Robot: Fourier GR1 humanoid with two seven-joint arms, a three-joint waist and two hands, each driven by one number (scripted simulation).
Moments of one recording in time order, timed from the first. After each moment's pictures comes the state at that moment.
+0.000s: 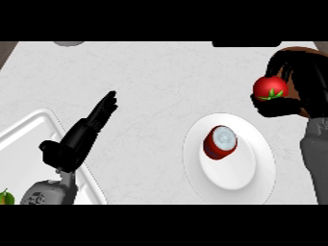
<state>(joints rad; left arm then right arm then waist) -0.12 0.09 -0.12 -1.60 -0.01 -0.18 0.09 -0.48 -0.28 -0.01 -1.67 0.85 0.16 0.37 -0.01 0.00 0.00</state>
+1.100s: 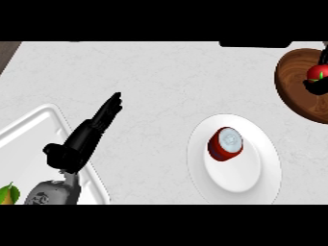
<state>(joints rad) -0.12 0.08 -0.13 -1.60 -0.02 -0.21 0.07 -0.72 -0.53 -0.25 -0.81 0.94 -0.04 0.05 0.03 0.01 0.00</state>
